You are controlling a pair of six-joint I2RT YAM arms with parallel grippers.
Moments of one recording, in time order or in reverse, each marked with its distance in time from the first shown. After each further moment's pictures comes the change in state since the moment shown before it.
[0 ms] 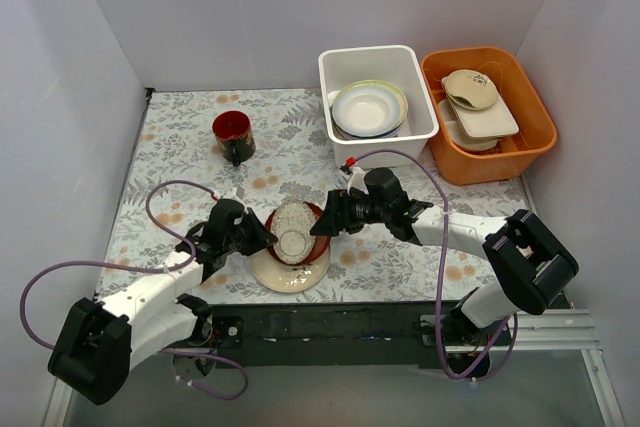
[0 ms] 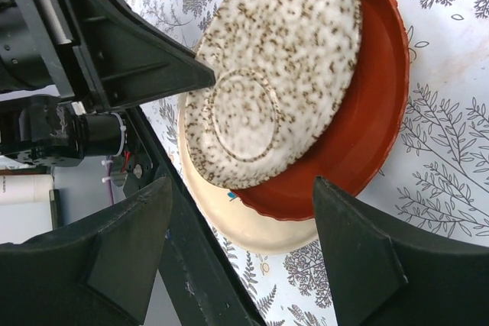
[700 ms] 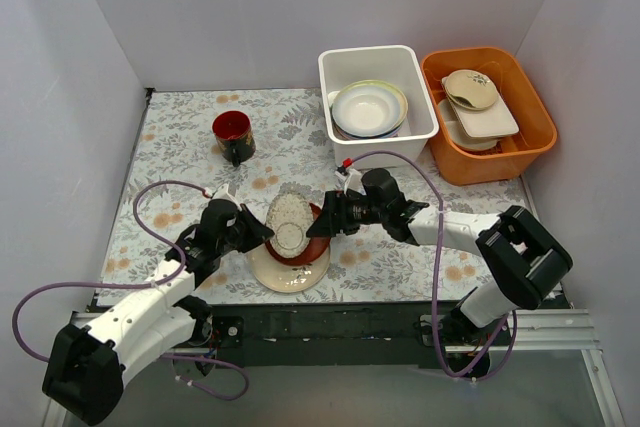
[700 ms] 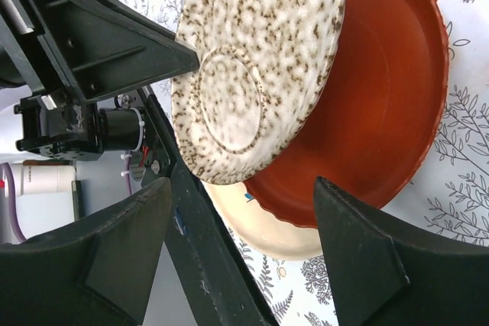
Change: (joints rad) left arm 0.000 -0.153 0.022 -0.088 -0.050 -0.009; right arm 0.010 0.033 0.000 0.056 -0.048 0.048
